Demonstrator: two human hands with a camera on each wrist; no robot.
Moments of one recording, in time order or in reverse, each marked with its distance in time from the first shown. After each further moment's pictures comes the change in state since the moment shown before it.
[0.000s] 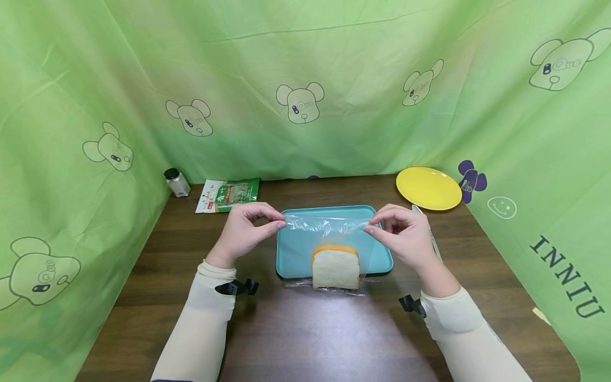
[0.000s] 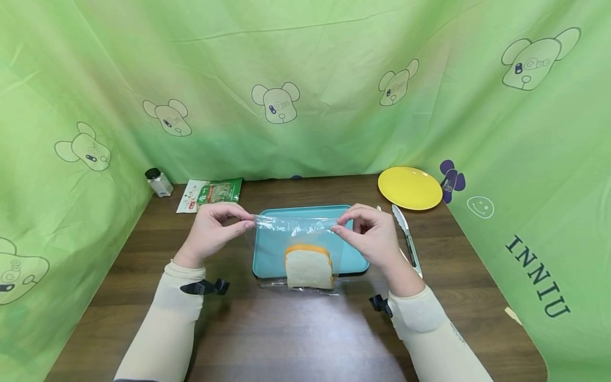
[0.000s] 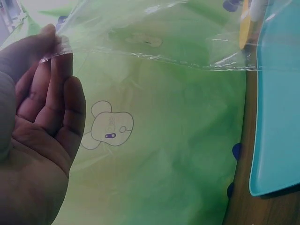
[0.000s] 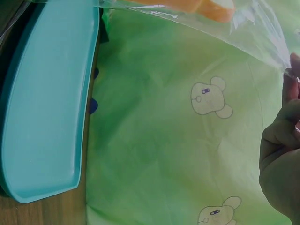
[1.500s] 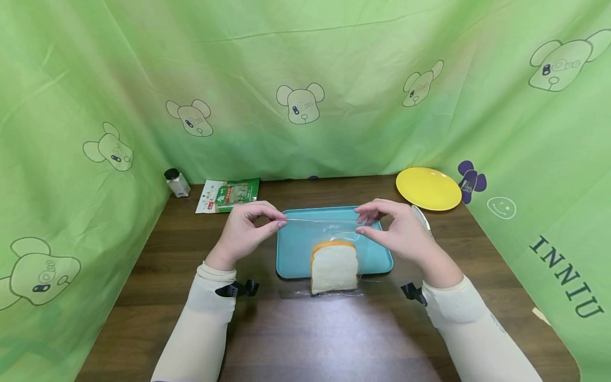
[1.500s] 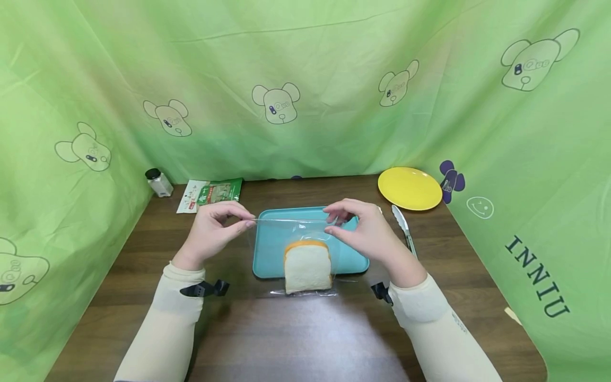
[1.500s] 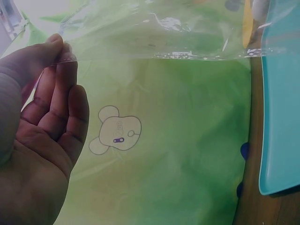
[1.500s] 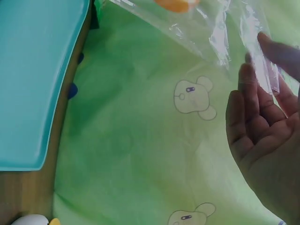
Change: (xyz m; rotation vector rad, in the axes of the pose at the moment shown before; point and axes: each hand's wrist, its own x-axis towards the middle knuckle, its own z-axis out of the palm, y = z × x) left_hand 0.000 0.005 0.003 0.046 -0.001 0.060; right_hand 0.023 -0.013 0.000 -0.406 -0.252 0.092
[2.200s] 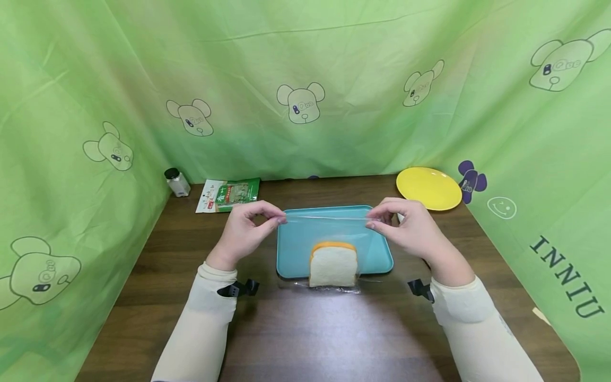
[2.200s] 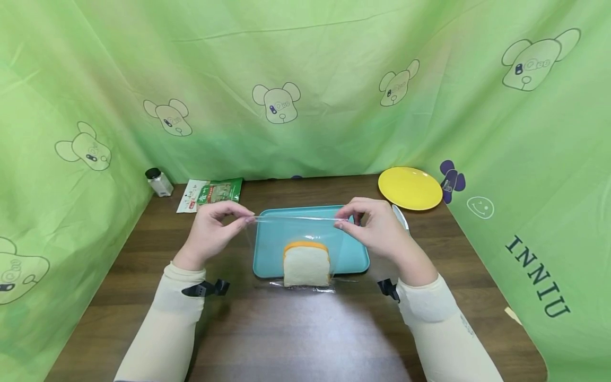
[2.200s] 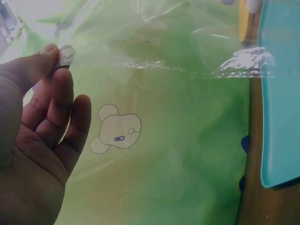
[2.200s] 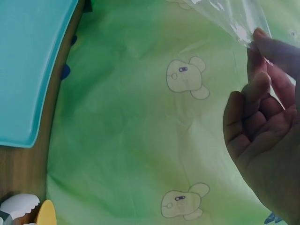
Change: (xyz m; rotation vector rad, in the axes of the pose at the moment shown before) left_hand 0.000 0.004 0.002 0.133 0.051 0.042; right_hand 0.000 -0.001 -0.017 -0.025 -0.030 -0.003
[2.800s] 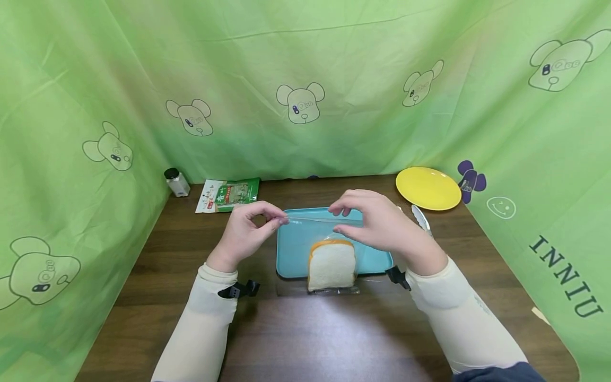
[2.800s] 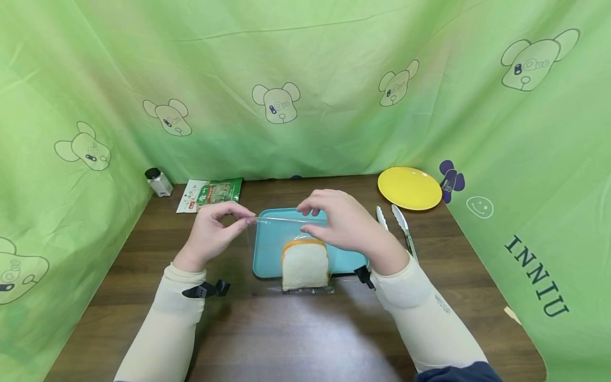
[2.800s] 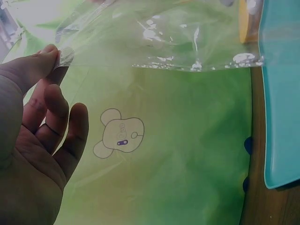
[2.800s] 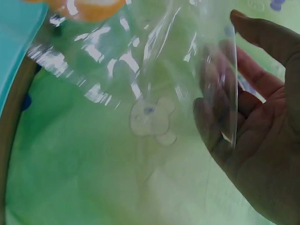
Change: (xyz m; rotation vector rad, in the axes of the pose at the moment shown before) left_hand -0.001 0.000 0.004 0.011 -0.002 0.015; right_hand 0.045 -0.041 0.025 -0.228 -0.234 -0.152
